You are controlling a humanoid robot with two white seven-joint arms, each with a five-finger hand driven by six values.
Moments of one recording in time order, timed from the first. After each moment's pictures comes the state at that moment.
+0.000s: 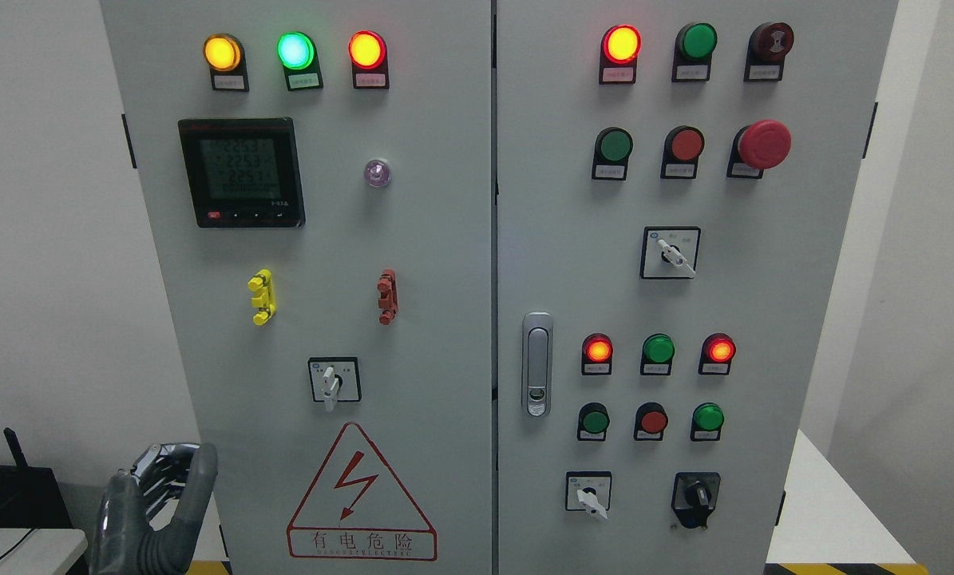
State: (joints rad) left arm -0.21 0.15 0.05 -1.94 -0.09 0.22 0.24; right arm 0.12 0.12 0.00 -0.11 0.00 0.01 -0.06
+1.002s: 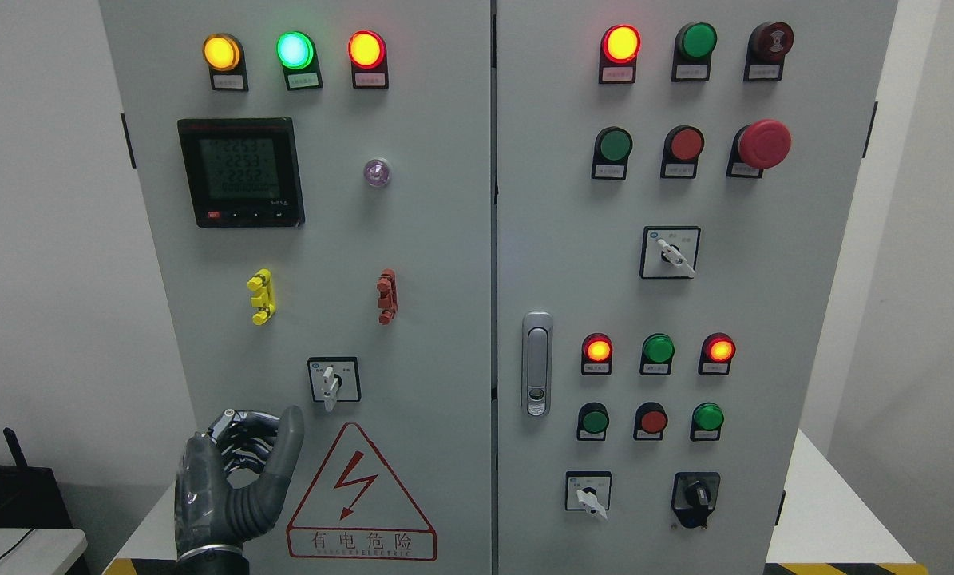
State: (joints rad) left arm -0.33 0.05 -0.12 -1.94 -0.23 0.41 0.38; right arm 0.12 0.12 0.00 -0.11 0.00 0.01 -0.06
